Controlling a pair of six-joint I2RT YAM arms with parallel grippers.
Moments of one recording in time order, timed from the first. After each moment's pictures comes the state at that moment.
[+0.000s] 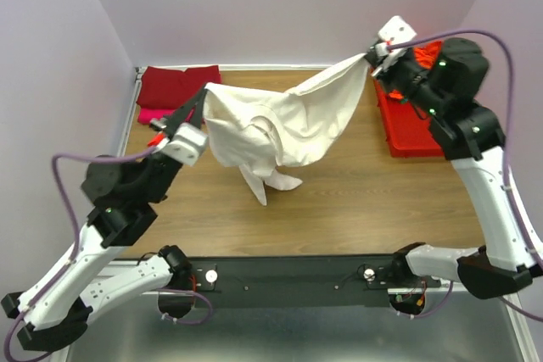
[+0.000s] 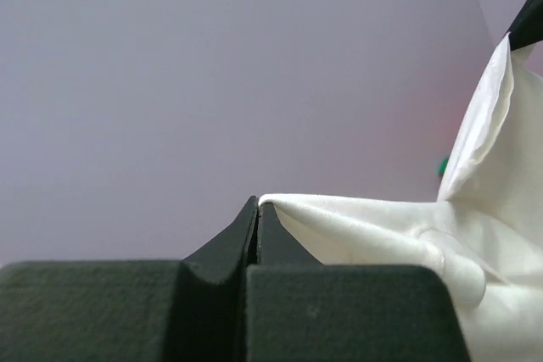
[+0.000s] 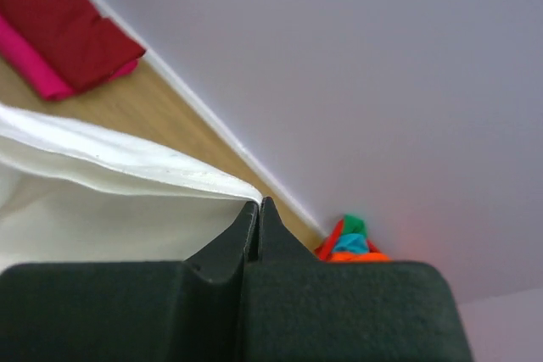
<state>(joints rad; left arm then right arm) -0.83 0.73 1.11 0.10 -0.18 0.67 0.41 1.25 1.70 -0.53 -0.20 -0.56</state>
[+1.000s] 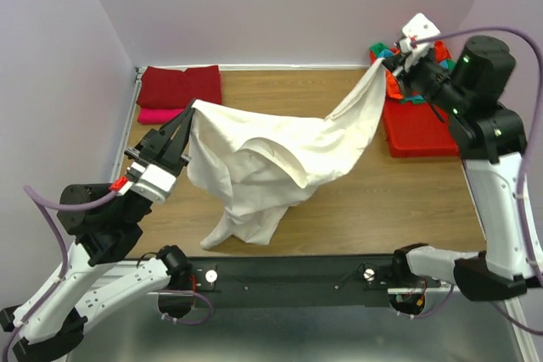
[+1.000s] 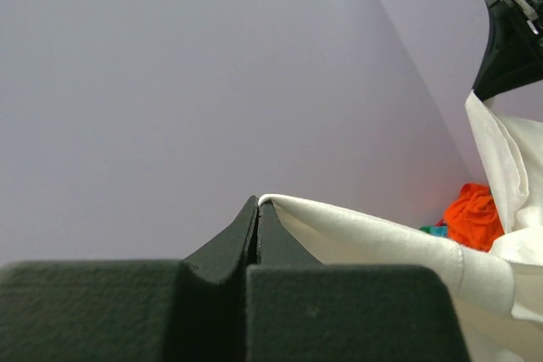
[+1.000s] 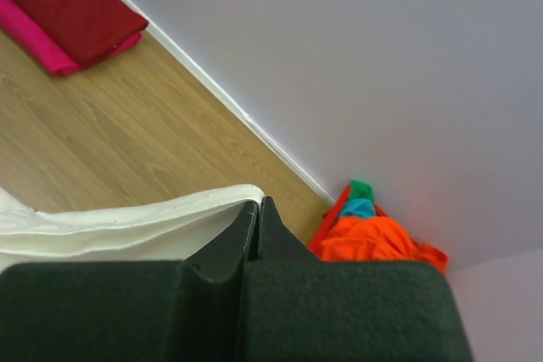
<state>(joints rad) -0.83 0.56 1.02 0.20 0.02 0.66 0.26 1.21 1.77 -0.68 -0.31 -0.54</state>
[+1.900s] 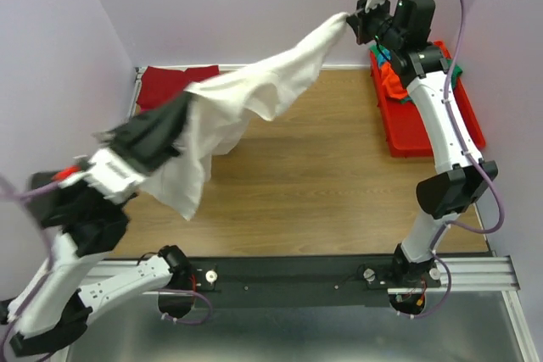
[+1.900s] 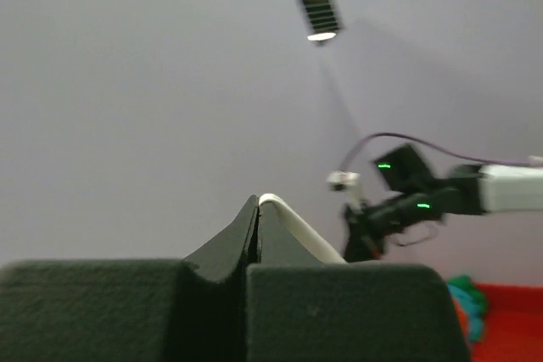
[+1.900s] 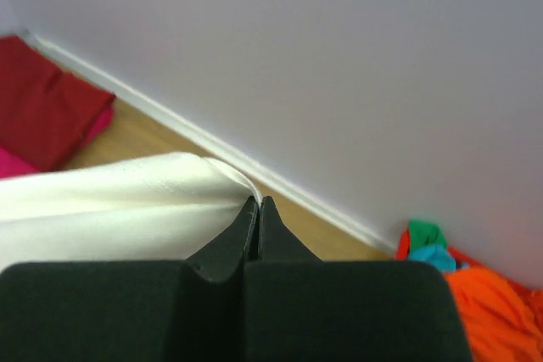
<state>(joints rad) -0.83 0.71 1.32 0.19 0.15 0.49 0.24 1.82 2.12 -0.38 -0.27 -0.22</state>
